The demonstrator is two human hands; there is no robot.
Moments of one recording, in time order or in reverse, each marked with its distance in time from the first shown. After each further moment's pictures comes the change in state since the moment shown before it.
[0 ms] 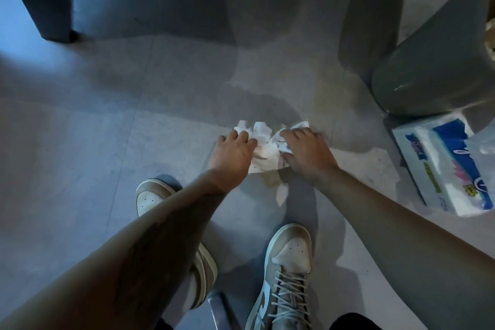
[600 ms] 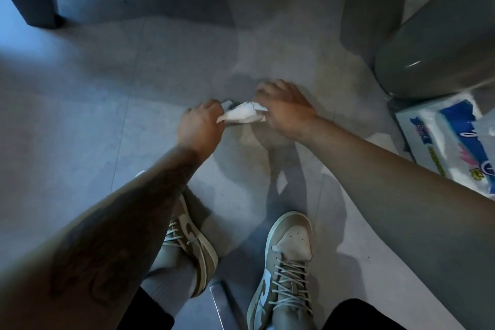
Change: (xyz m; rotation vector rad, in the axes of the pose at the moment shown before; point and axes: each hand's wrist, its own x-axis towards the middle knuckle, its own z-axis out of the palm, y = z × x) left_hand 0.005 -0.059 -0.011 -0.247 0.282 -0.179; right_hand 0.061 -0.021 -0.032 0.030 0.074 -0.225
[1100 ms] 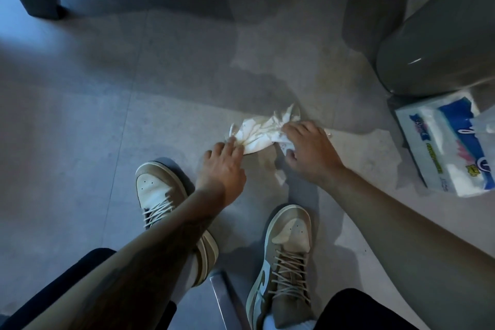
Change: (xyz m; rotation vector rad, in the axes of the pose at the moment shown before) left_hand -0.093 0.051 0.017 0.107 -0.401 -0.025; right_hand -0.102 -0.007 0.036 0.009 -0.043 0.212
